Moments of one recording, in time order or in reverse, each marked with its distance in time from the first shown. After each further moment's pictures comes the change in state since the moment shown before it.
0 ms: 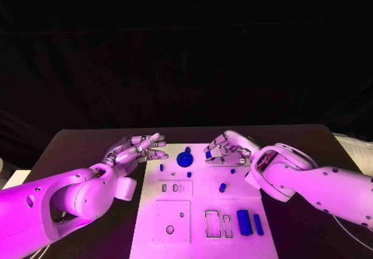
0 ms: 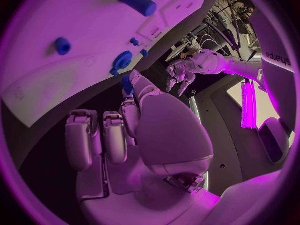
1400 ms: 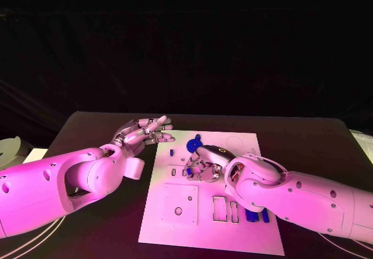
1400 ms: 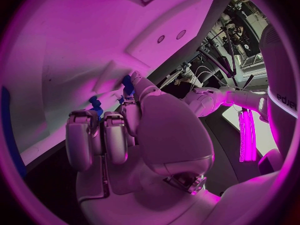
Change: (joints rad) left arm 0.000 0.009 0.000 -0.031 0.008 0.009 0.002; left_hand 0.000 0.000 0.000 0.000 0.000 0.000 0.000 0.000 0.000 0.000 0.000 0.000 0.000 0.000 0.000 -0.005 0.001 0.000 0.000 0.000 0.000 0.000; right arm -0.097 0.203 -0.035 -0.030 -0.257 0.102 -0.181; right_hand -0.016 -0.009 0.010 0.004 -0.014 -0.006 -0.006 0.000 0.000 0.000 -0.007 -0.029 0.027 0.000 0.000 0.000 0.000 0.000 0.000 0.000 0.000 0.000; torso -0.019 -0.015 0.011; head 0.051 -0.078
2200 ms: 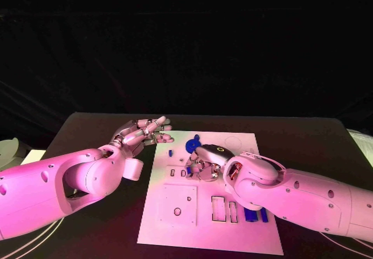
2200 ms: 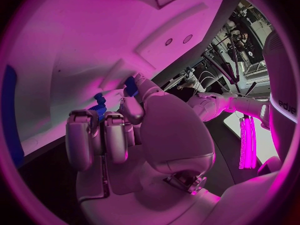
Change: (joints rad) left arm 0.000 0.000 0.000 0.002 0.001 0.002 -0.001; left_hand 0.000 0.000 0.000 0.000 0.000 0.000 0.000 0.000 0.000 0.000 0.000 0.000 0.000 0.000 0.000 0.000 0.001 0.000 0.000 0.000 0.000 -0.001; right arm 0.004 0.004 0.004 -0.003 -0.063 0.029 -0.041; right_hand -0.060 -0.030 0.001 0.019 0.009 -0.030 0.009 -0.010 0.002 -0.054 0.011 -0.142 -0.219 0.000 0.007 -0.006 0.001 0.000 0.000 0.000 -0.013 0.000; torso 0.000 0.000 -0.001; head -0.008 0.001
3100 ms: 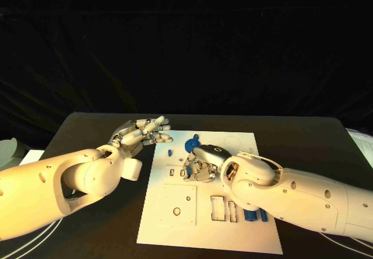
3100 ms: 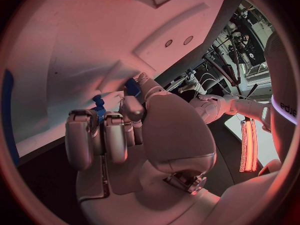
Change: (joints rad) left arm 0.000 -0.002 0.000 0.001 0.000 0.001 0.000; left_hand 0.000 0.000 -0.003 -0.003 0.000 0.000 0.000 0.000 0.000 0.000 0.000 0.000 -0.001 0.000 0.000 0.000 0.002 0.000 0.000 0.000 0.000 0.000; right arm 0.000 0.010 -0.001 0.008 -0.021 0.007 -0.033; right_hand -0.057 -0.068 -0.049 0.052 -0.037 -0.036 0.010 -0.019 -0.007 -0.014 0.003 -0.027 -0.028 0.000 0.007 0.000 0.000 0.000 -0.002 0.013 -0.004 0.000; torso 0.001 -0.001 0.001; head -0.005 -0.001
